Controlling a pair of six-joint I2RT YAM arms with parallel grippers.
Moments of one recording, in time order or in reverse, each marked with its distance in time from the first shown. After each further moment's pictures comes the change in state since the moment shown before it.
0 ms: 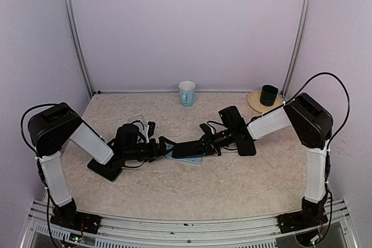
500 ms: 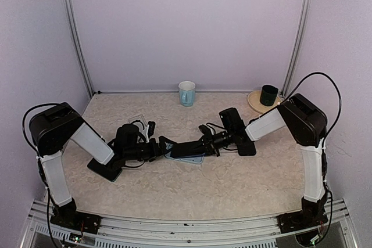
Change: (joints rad) left arm 0.002 0.015 0.002 0.027 0.003 -0.002; right arm -0.013 0.074 0.013 0.105 -0.090 0.076
